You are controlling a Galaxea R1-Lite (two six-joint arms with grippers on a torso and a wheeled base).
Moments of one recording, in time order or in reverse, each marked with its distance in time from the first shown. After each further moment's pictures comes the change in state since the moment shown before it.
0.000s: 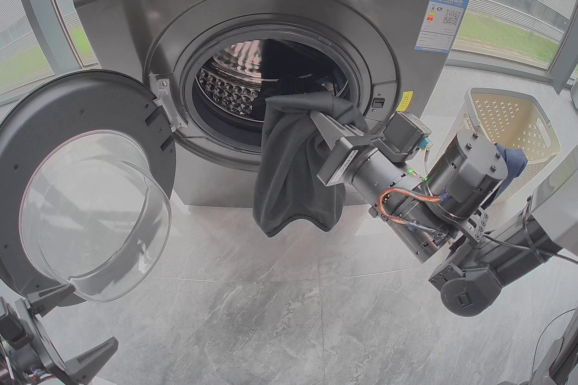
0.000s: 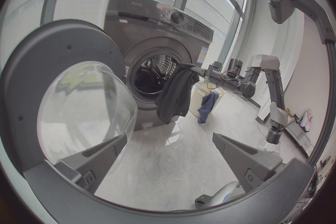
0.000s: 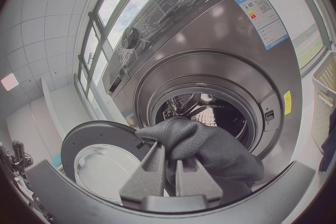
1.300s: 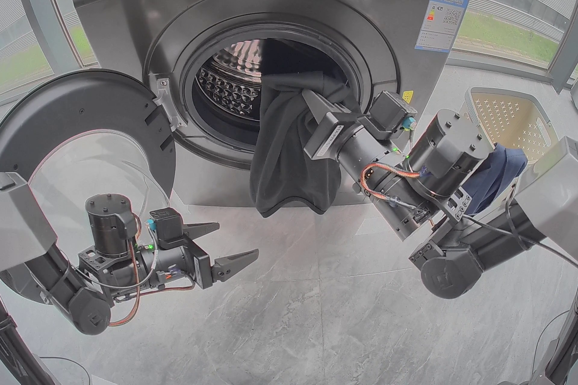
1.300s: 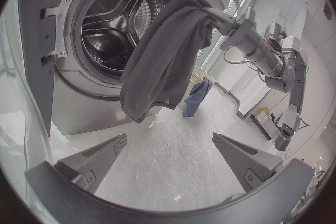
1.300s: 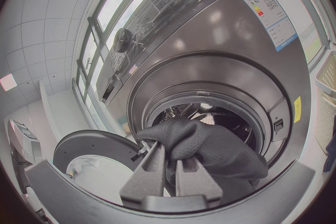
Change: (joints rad) left arm -0.335 1.374 -0.291 -0.951 0.069 -0.077; right arm -0.017 0.066 -0.158 0.038 -0.006 0.002
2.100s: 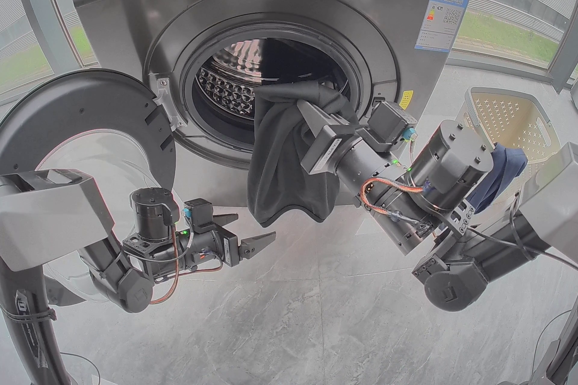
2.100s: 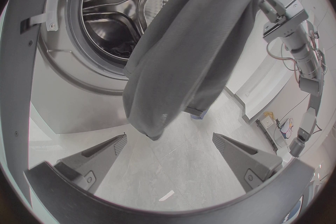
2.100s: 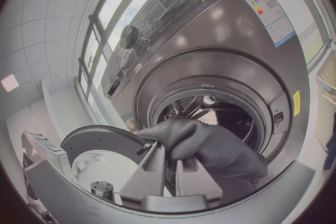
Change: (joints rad) left arm 0.003 0.260 -0.255 -0.005 0.030 -0.043; right arm 0.033 -0.021 0.058 -0.020 -0.003 -0.003
